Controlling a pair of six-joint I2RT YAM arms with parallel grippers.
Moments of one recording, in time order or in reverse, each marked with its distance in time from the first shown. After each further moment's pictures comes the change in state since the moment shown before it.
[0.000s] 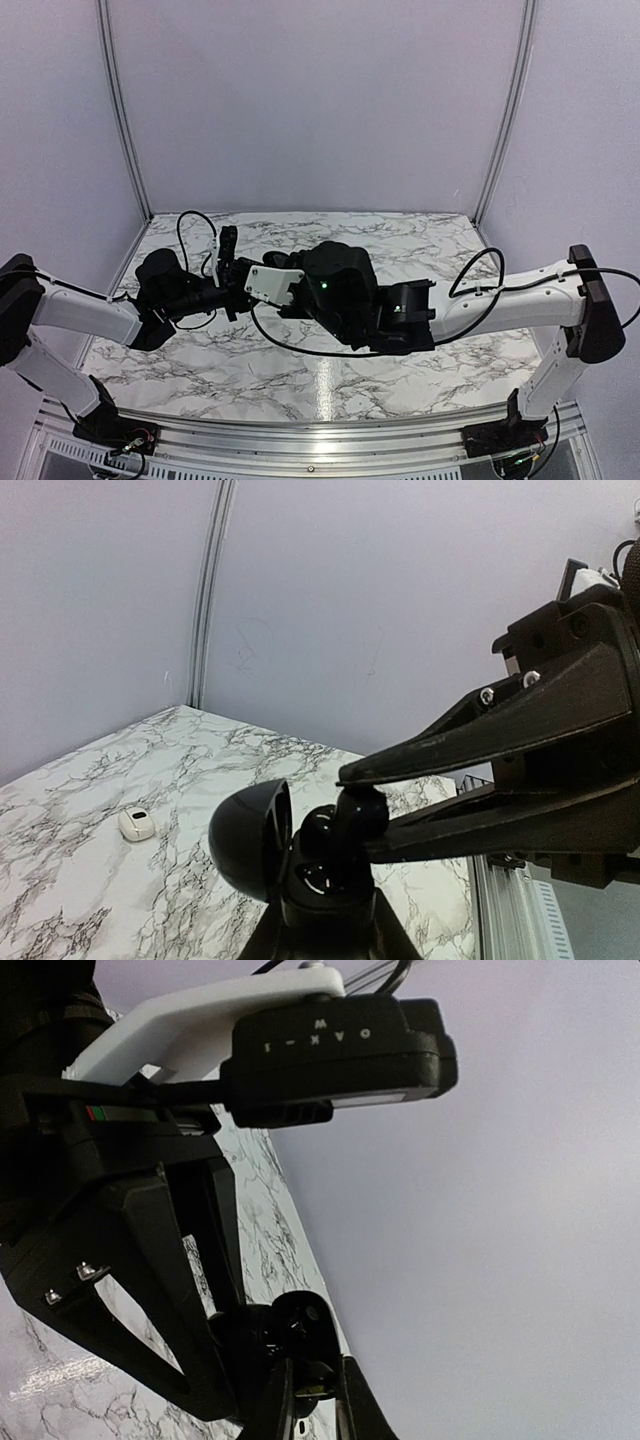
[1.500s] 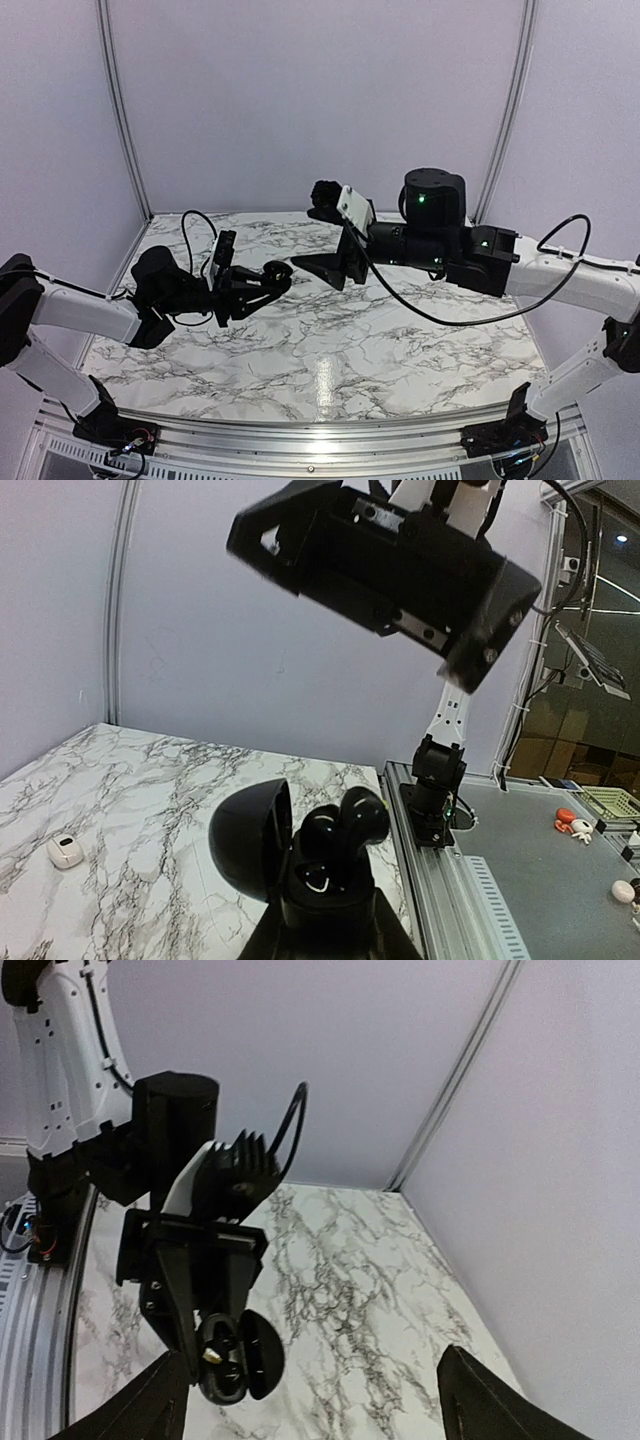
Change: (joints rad) left arm 0.026 -0.002 0.004 0.046 0.247 -0.025; right arm -0.294 -0.314 -0.053 -0.172 -0.867 0.438
